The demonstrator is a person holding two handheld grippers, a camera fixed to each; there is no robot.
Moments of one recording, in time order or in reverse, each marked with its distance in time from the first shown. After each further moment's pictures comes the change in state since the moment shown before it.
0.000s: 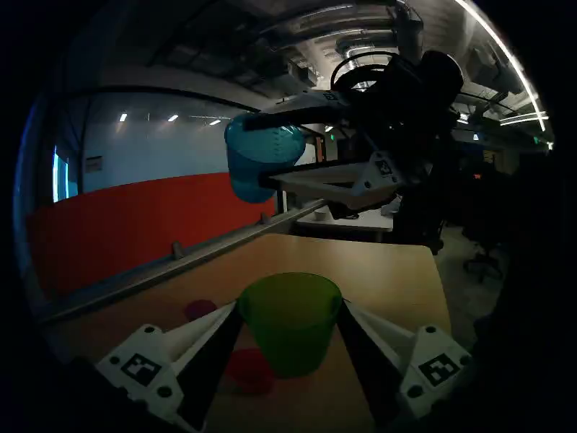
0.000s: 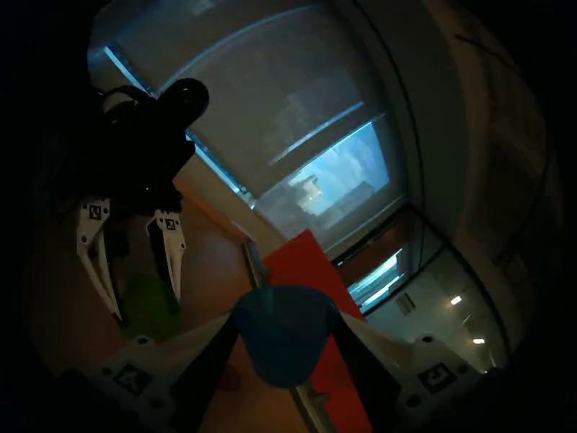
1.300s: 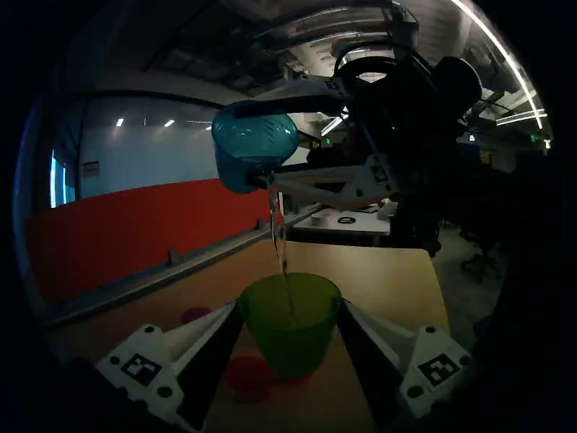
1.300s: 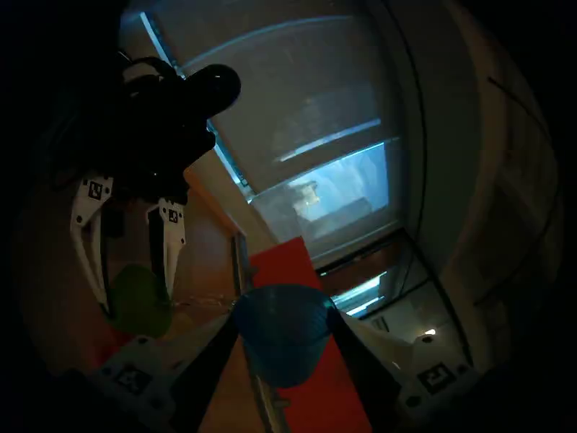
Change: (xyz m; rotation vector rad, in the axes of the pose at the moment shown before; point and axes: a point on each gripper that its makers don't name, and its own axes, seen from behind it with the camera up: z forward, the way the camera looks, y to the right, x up) left arm 0.010 0.005 0.005 -0.015 0.023 0.013; right arm 0.018 0.014 0.002 -0.036 -0.005 -0.201
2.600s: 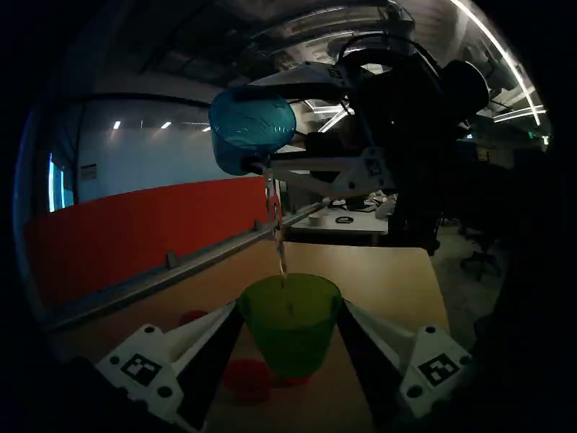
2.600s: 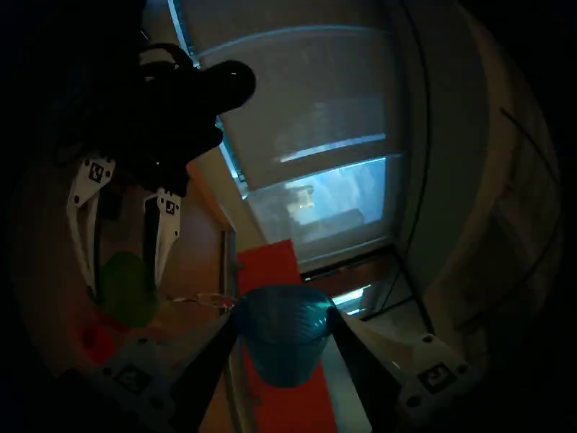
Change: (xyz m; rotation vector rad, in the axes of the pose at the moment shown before) left arm 0.001 0.005 0.004 -0.009 0.002 0.014; right arm 0.008 0.015 -0.005 -0.043 0.003 -0.133
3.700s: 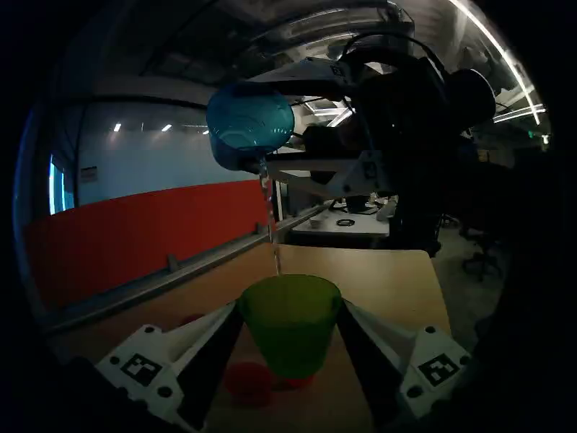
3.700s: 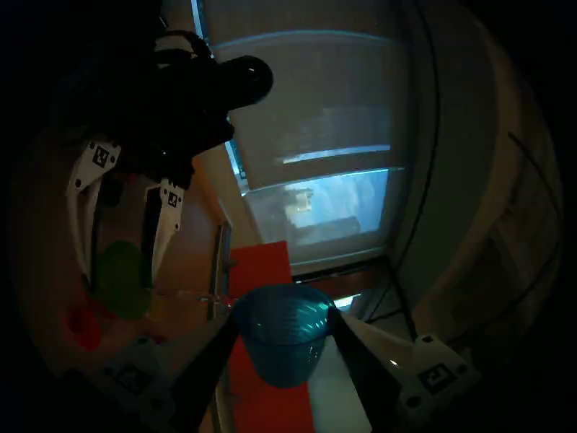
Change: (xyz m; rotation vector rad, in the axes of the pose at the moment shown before) left arm 0.006 -0.002 0.003 0.003 0.012 0.005; right arm -0.002 0.010 0.003 -0.017 0.004 -0.101
